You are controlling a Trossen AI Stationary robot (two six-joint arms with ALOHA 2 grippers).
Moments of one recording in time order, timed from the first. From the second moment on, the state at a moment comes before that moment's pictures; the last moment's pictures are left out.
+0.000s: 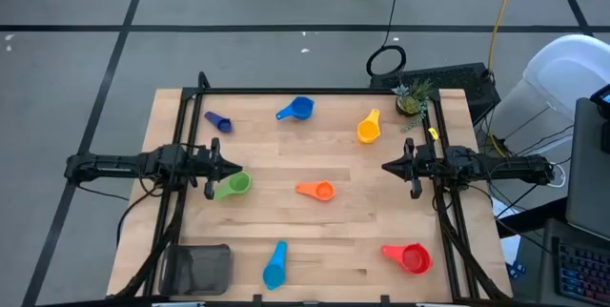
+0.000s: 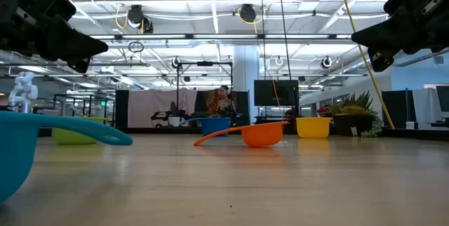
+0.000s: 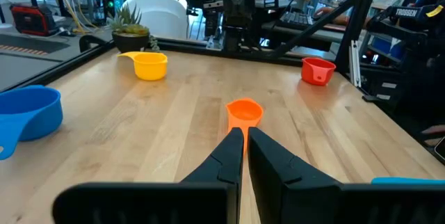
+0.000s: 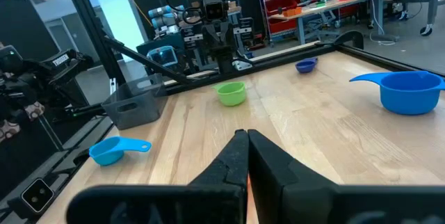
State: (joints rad) left arm 0.00 0.12 0.02 -0.01 0.02 -0.11; right arm 0.05 0.02 0.03 -0.10 0.08 0.28
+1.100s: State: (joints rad) left arm 0.00 0.12 0.02 -0.01 0.02 -0.11; right arm 0.05 0.02 0.03 -0.08 0.08 0.28
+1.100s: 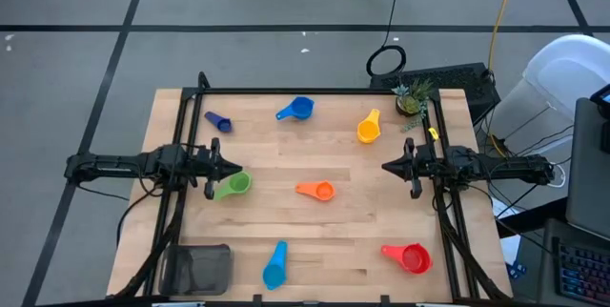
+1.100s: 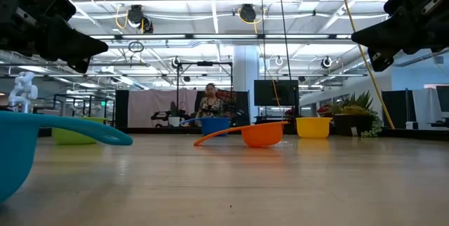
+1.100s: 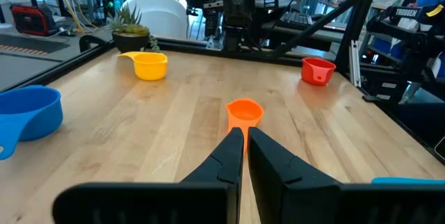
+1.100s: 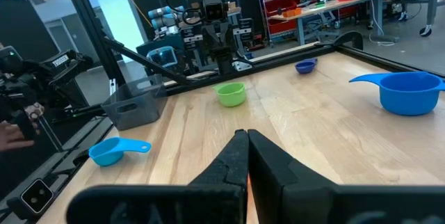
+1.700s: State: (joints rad) left arm 0.00 0.12 0.02 0.27 0.02 -0.22; right arm 0.05 0.02 0.03 0.53 0.08 0.54
